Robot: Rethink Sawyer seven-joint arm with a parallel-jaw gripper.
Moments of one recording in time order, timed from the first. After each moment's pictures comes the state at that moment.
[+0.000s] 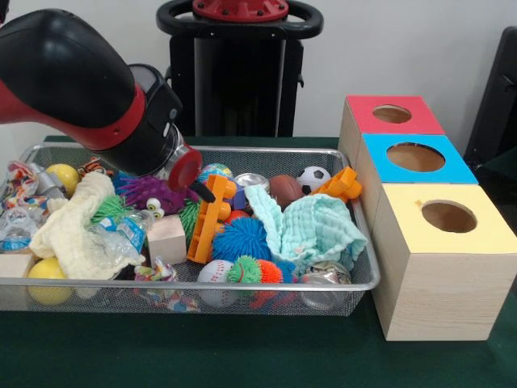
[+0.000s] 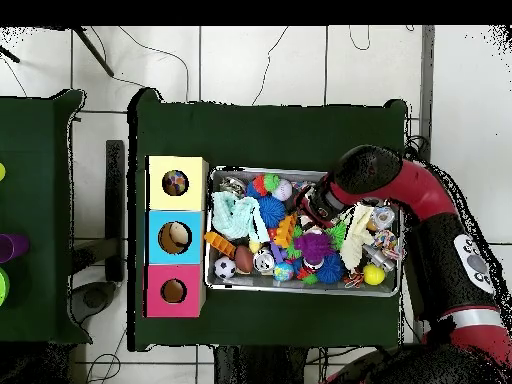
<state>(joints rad) -0.75 -0.33 0.50 1.23 -0.30 1.39 2.24</state>
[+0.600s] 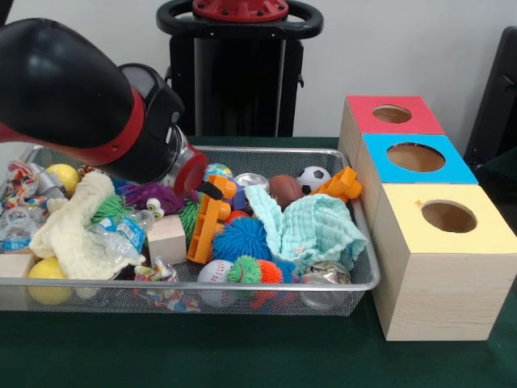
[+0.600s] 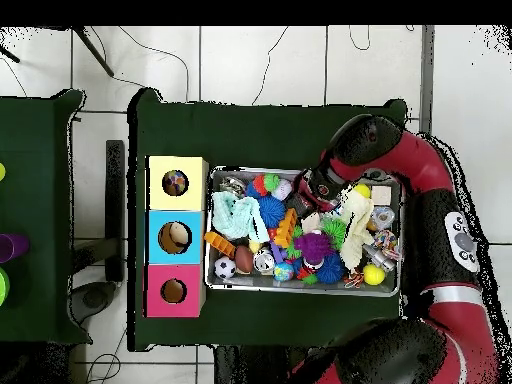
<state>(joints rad) -0.67 -0.25 0.50 0.99 -0.28 1.65 2.24</state>
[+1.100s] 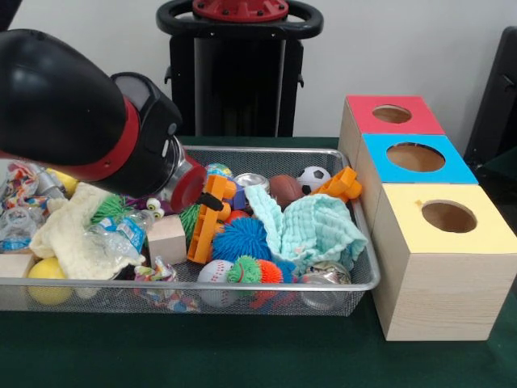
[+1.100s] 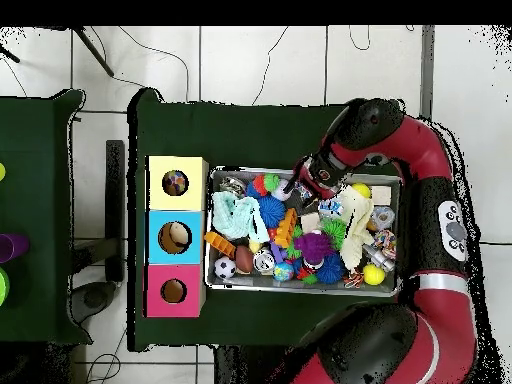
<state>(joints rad) -0.63 -0.18 0.50 0.82 -0.27 1.75 2.24</state>
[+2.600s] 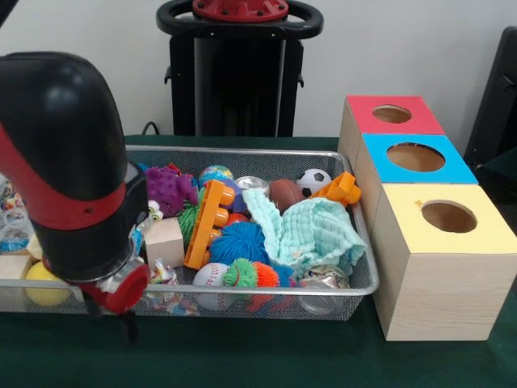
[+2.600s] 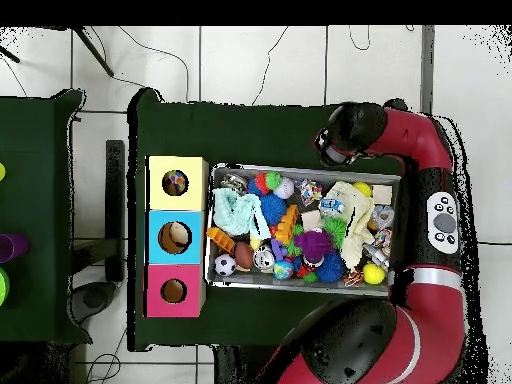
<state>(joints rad) -0.59 -0.17 0.47 0.73 -0.57 1.18 2.11</state>
